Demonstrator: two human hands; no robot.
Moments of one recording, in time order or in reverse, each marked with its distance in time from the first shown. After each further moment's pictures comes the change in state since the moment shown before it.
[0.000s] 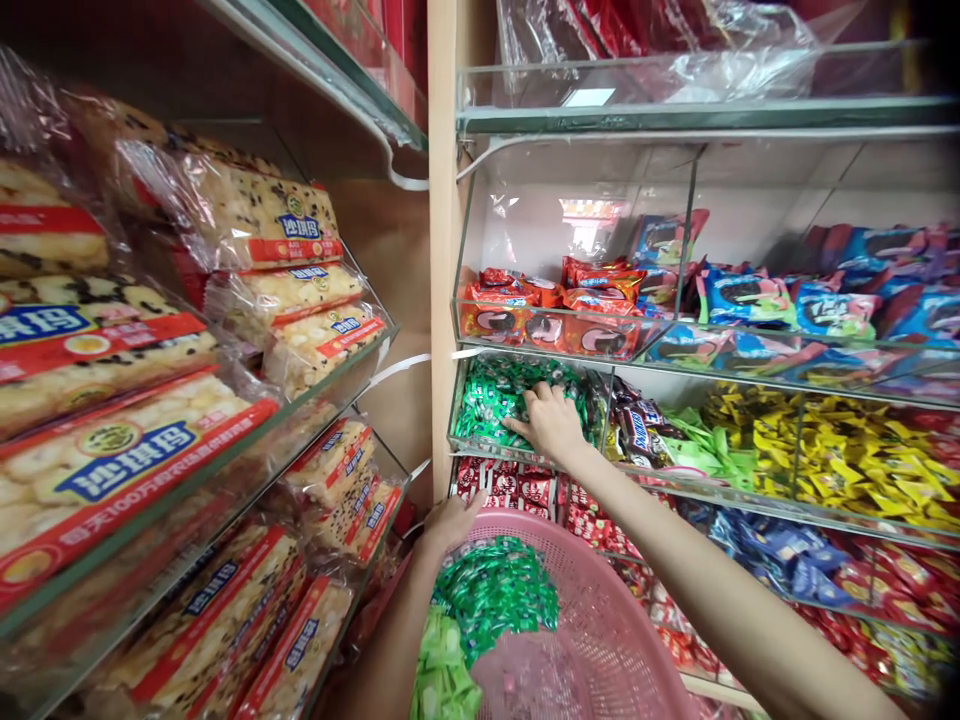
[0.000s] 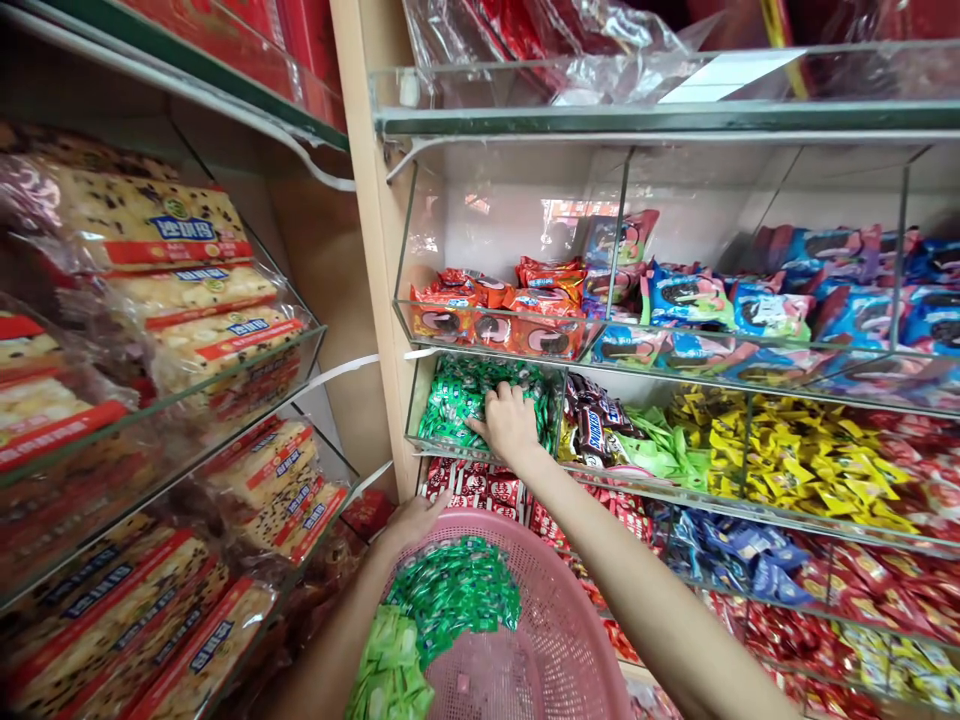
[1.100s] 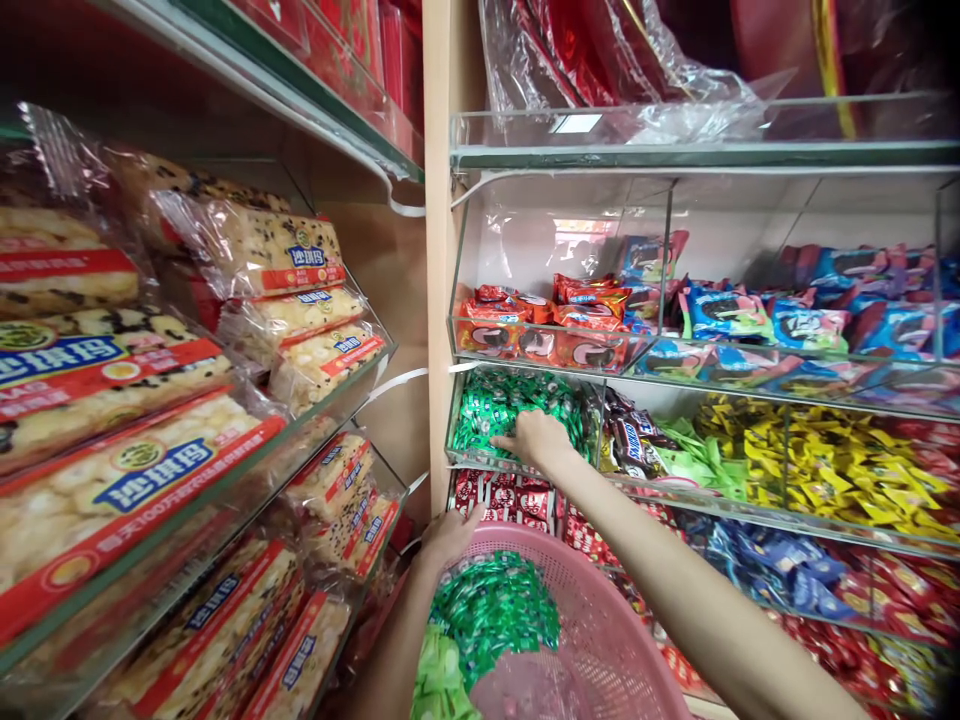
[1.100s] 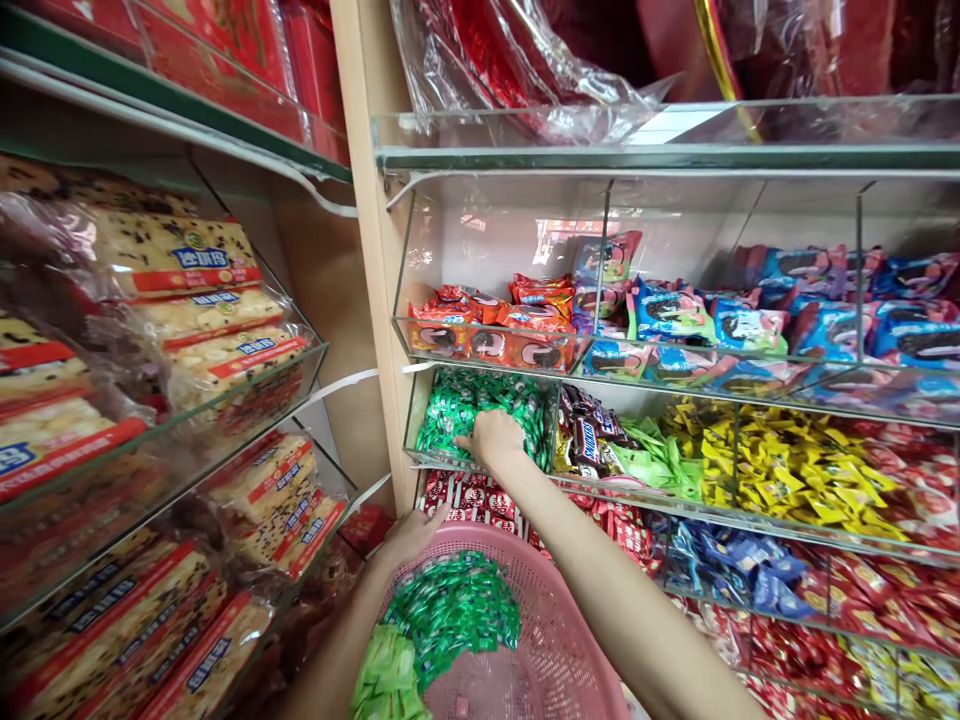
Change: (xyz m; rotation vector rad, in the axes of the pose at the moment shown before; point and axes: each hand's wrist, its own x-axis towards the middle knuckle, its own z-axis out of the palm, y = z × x) left_hand 0.002 -0.001 0.001 0.001 0.000 0.003; right_hand 0.005 -0.027 -0.028 0.041 -0.357 0.207
